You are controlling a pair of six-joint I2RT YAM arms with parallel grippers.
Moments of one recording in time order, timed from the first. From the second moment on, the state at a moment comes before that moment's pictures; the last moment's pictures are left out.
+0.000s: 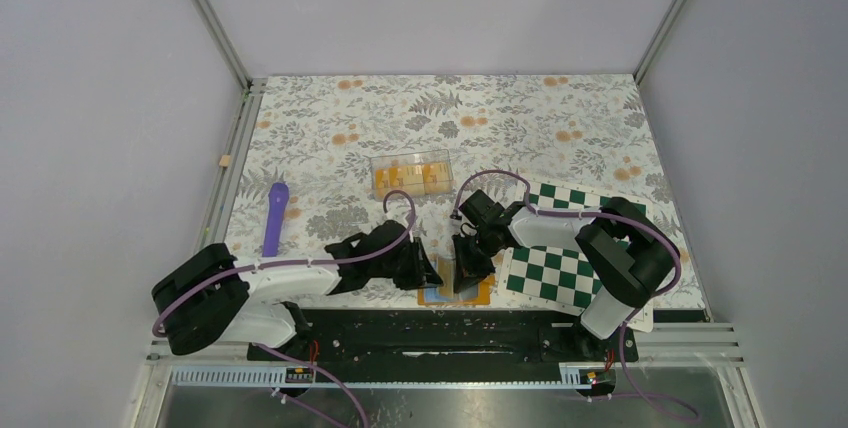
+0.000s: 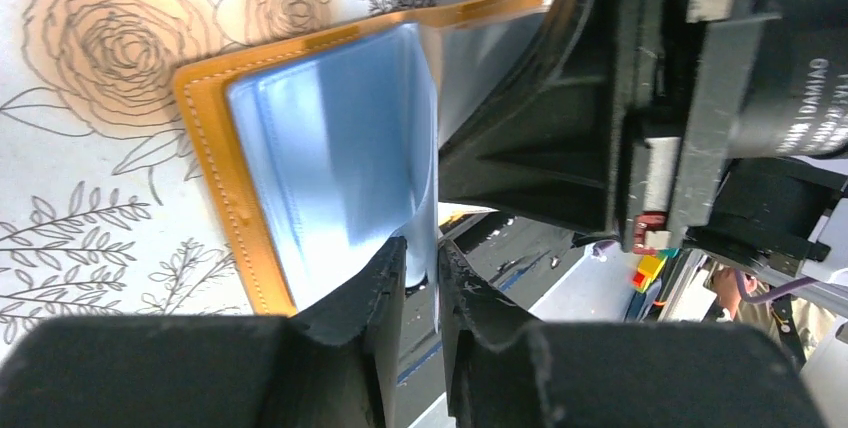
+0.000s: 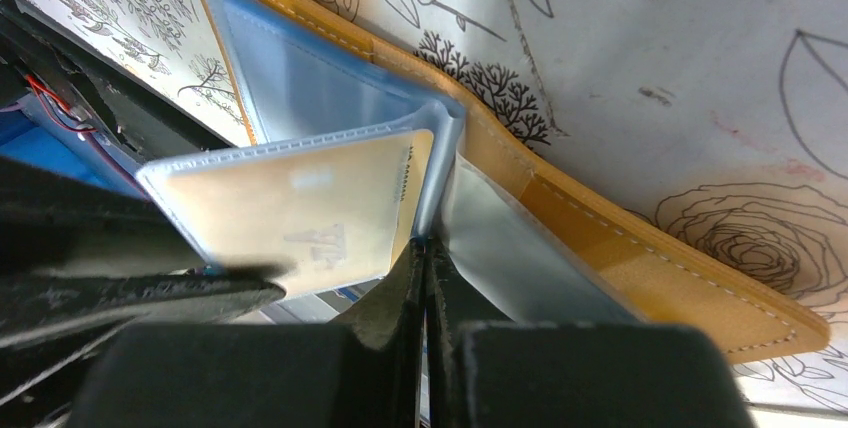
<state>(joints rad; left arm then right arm) -0.98 1.30 0.45 0.09 0.19 -1.15 0.78 1.67 0.78 -0.40 -0.52 0.64</state>
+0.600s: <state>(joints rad) -1.01 1.29 0.68 -0.39 -0.01 -1.06 0.78 1.60 0.78 -0.42 -0.48 0.65</state>
